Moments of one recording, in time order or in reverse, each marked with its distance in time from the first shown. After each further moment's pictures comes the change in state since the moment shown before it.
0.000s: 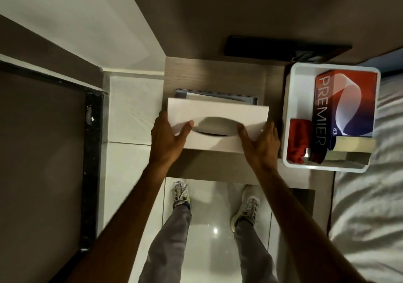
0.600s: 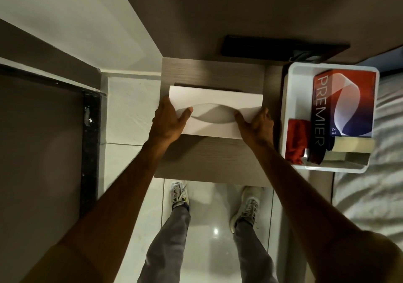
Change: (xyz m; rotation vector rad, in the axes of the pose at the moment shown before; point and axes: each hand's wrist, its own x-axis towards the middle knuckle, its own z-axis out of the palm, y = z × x) left_hand 0.048 0.021 0.006 0.167 -0.117 -0.015; right_hand 0.050 -0.019 0.007 -0.014 -0.063 0.041
